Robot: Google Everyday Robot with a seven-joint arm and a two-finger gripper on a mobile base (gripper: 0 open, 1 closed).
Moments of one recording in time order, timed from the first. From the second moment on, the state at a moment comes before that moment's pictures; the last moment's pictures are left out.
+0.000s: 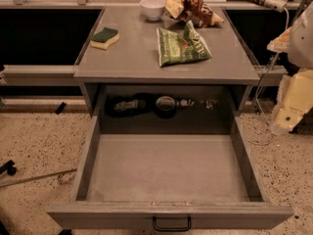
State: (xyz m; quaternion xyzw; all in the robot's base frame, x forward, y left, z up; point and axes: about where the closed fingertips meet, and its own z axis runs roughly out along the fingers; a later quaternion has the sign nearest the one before) arm 0.438 -0.217 0.976 -0.60 0.78 -0.03 0.16
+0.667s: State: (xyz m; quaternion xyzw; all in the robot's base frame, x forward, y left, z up) arm 0.446 -0.212 0.981 -0.61 0.78 -0.05 0.17
